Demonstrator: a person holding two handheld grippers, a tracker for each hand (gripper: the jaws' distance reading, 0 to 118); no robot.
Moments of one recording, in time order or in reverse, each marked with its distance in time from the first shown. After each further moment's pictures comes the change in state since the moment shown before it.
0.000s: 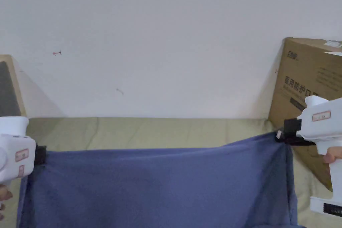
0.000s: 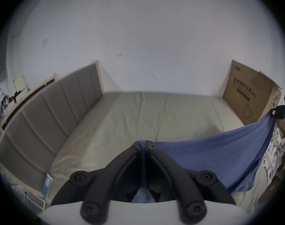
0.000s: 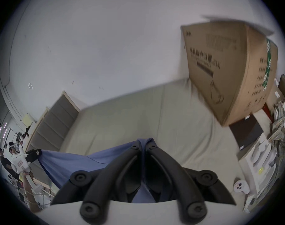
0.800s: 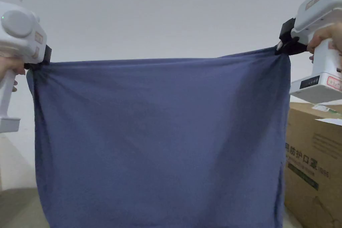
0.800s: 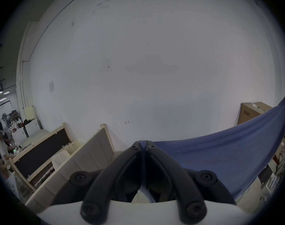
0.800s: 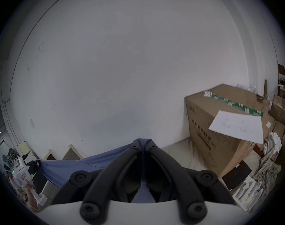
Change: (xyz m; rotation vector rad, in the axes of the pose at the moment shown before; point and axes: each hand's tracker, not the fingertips) left arm 0.024 0.324 0.027 0.310 0.111 -0.063; right arm -0.117 0.288 0.109 0.374 -0.048 -0.047
